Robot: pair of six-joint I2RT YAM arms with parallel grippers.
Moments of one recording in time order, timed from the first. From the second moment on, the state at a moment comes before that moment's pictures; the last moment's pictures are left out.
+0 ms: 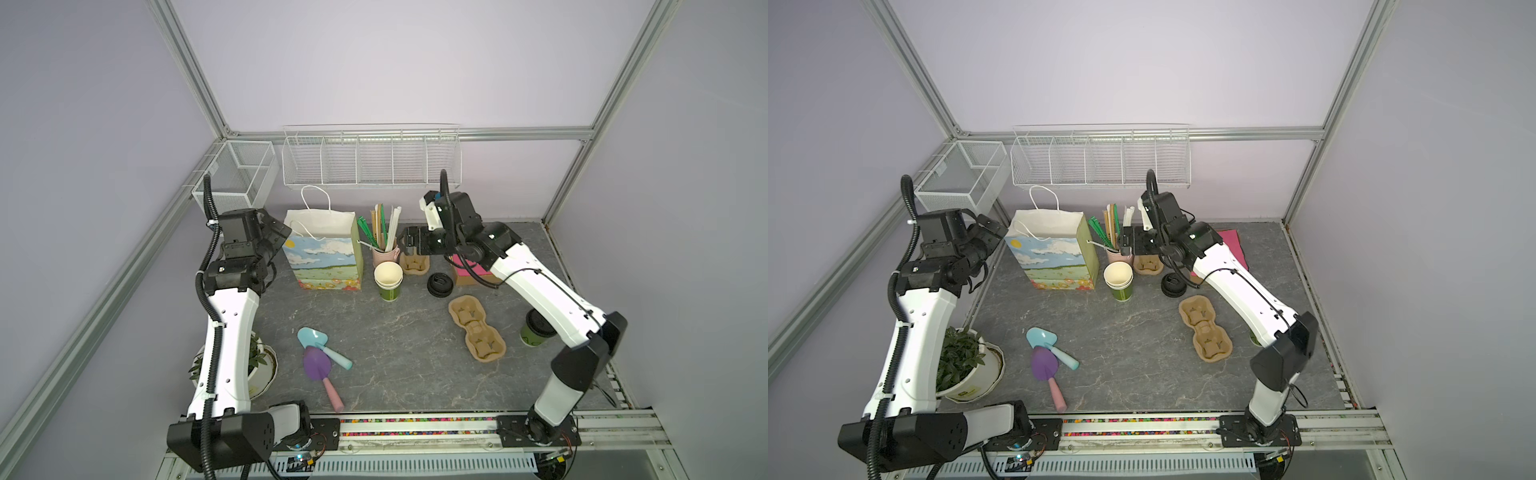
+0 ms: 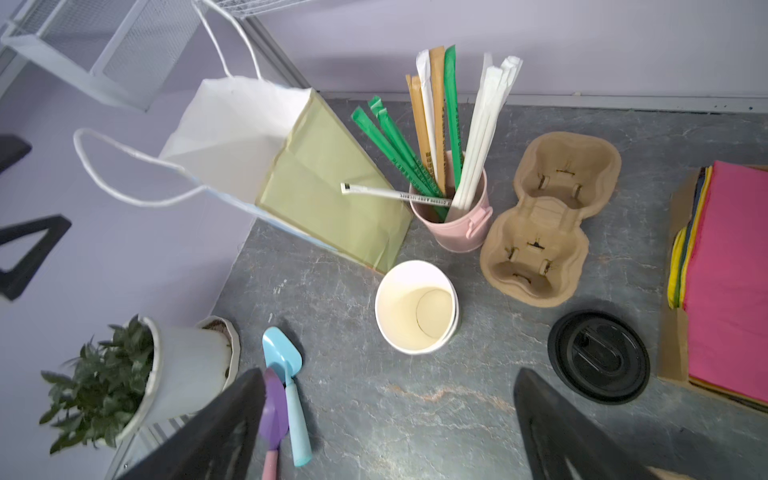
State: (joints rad) left arm 0.07 1.25 1.45 -0.73 -0.10 -0.82; right arm 0.70 1.85 2.07 -0.85 -0.06 0.50
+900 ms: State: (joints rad) left arm 0.14 1.48 1.53 -0.70 -0.07 -0.76; right arm 0.79 2.09 2.29 -0.80 -0.11 0.52
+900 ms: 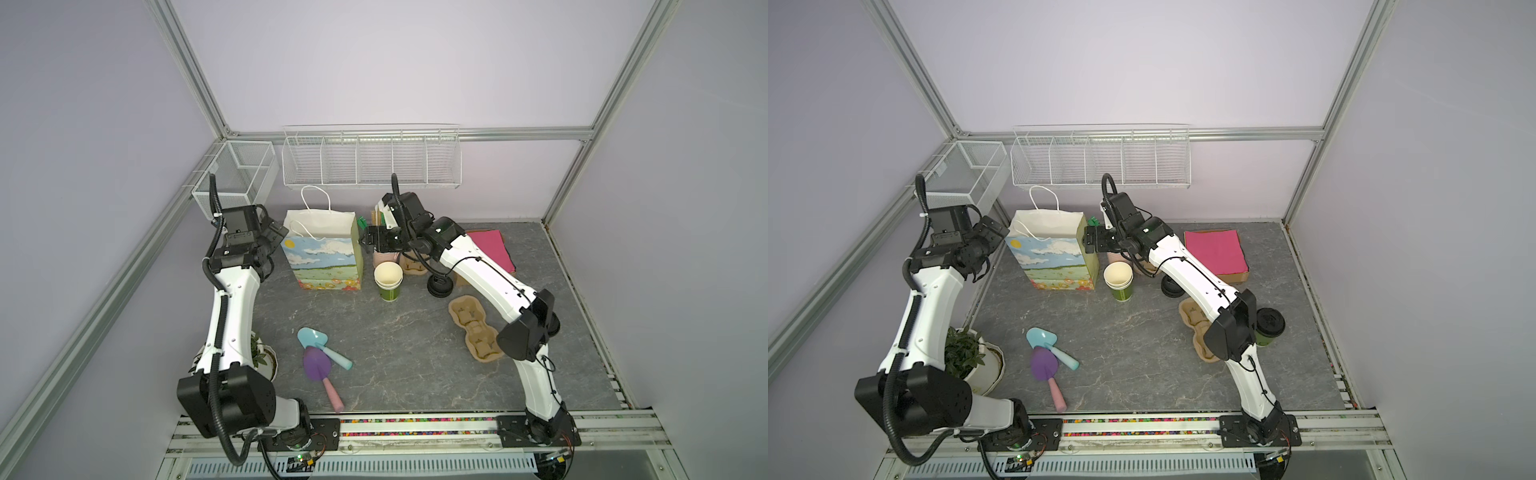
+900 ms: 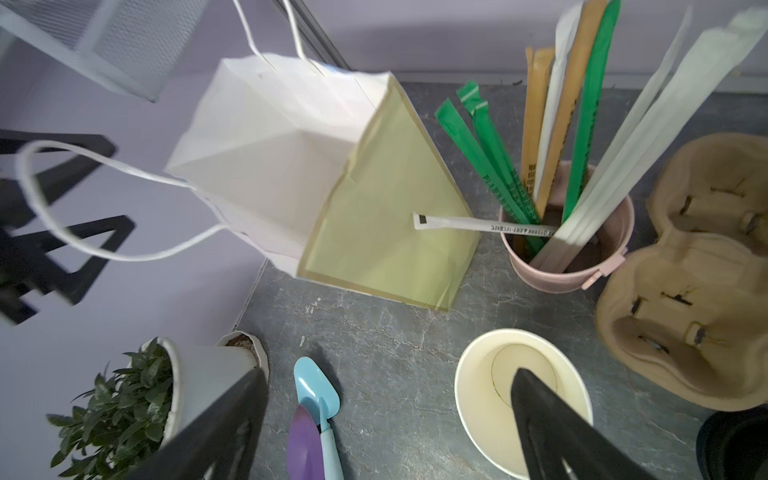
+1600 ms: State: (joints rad) left arm 0.15 1.80 1.89 -0.93 0.06 -0.65; right arm 0.80 1.80 2.05 -0.72 -0.10 0.40
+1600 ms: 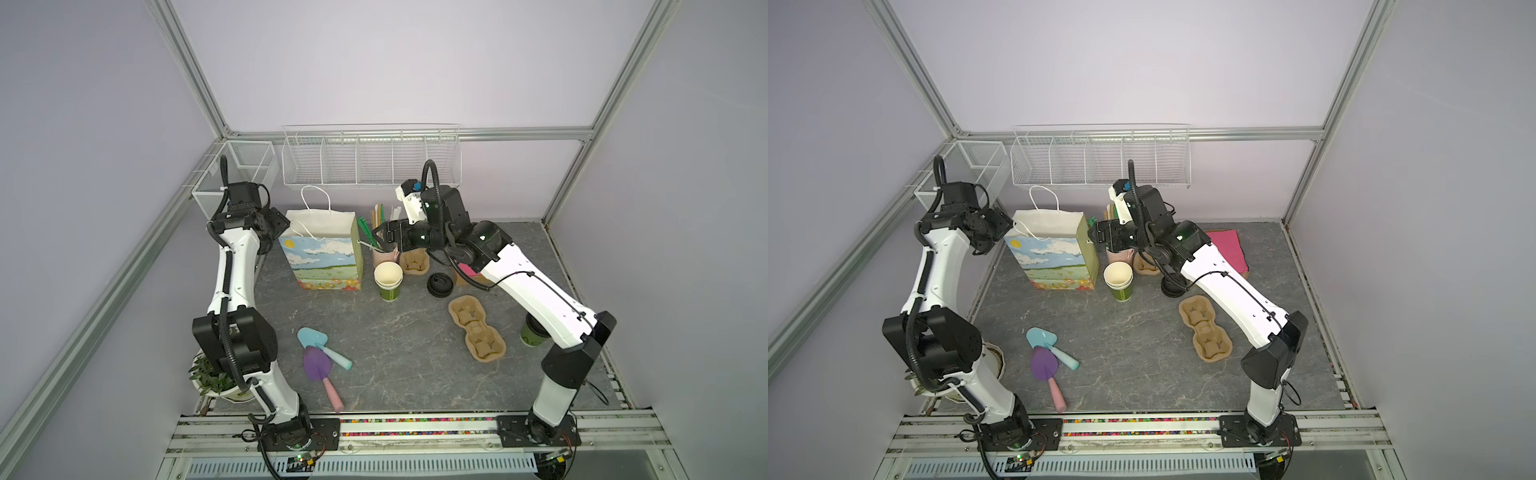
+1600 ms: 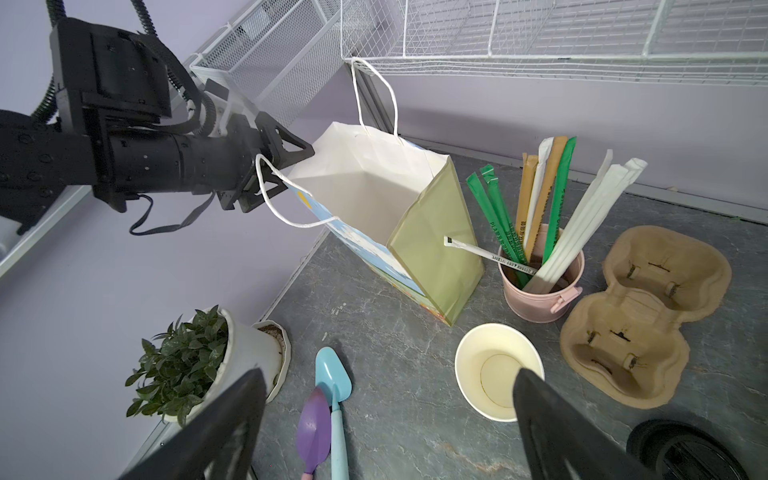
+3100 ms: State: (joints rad) left arm 0.16 1.86 2.02 -1.07 0.09 -0.62; right arm 0.83 1.80 2.04 -0.72 -0.11 0.32
